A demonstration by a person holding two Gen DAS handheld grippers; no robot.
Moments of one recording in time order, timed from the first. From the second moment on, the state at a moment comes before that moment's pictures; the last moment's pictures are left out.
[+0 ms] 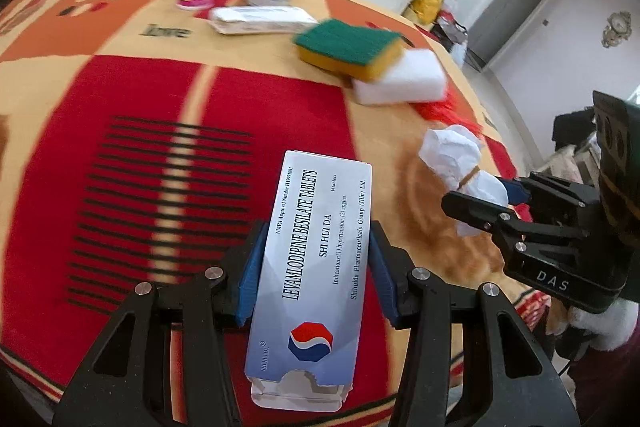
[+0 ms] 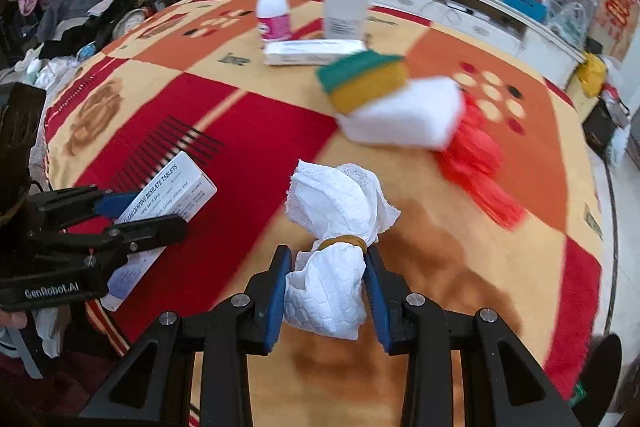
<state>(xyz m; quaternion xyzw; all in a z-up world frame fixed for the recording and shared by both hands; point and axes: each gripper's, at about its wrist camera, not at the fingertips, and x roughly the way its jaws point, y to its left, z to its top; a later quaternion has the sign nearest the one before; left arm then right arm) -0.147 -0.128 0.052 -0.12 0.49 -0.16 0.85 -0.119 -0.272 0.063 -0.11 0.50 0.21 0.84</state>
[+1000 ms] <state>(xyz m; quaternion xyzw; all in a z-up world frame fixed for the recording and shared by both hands) -0.126 -0.366 0.062 -0.07 0.52 -0.30 0.80 -0.158 -0.512 0.061 -0.04 0.52 0.04 0.85</state>
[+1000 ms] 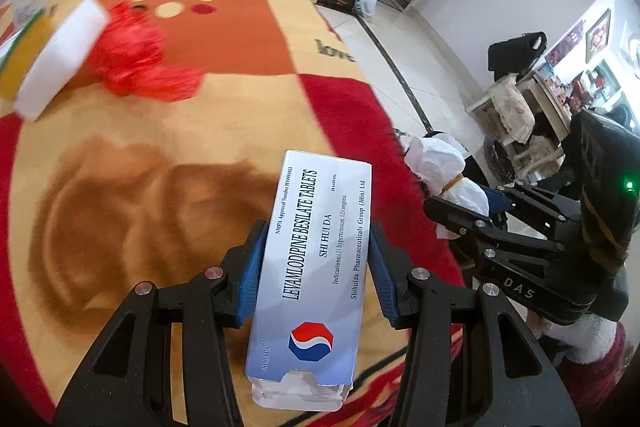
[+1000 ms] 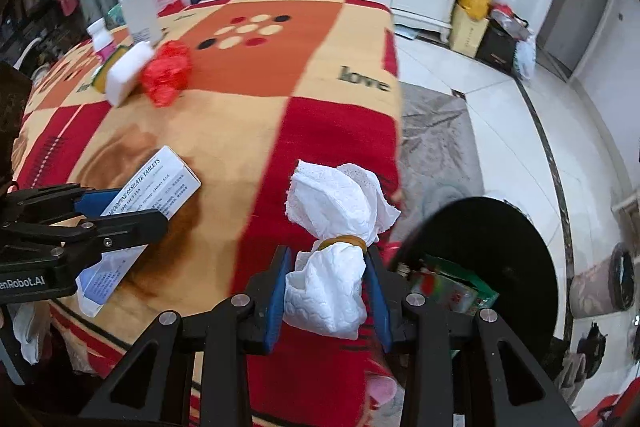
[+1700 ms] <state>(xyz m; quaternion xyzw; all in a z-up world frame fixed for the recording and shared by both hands) -0.111 -0.498 0.068 -0.08 0.52 -0.37 0.76 -0.165 -0.634 0.038 0.00 0.54 -0.06 0.84</state>
